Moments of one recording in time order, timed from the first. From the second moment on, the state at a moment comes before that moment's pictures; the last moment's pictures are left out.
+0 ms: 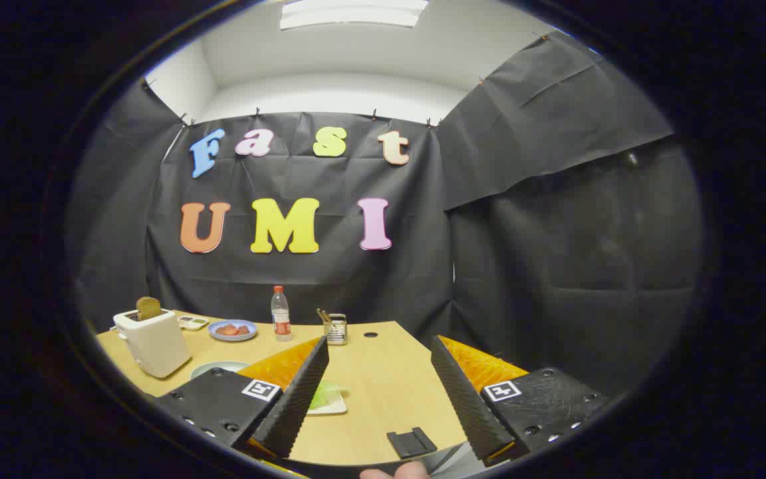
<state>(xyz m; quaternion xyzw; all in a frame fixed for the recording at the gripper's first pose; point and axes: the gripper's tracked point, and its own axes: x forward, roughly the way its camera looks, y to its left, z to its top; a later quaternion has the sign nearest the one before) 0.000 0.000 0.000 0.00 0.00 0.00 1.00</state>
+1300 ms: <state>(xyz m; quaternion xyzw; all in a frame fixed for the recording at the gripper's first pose) 0.021 0.023 -0.026 -0.04 0.01 0.02 1.00</state>
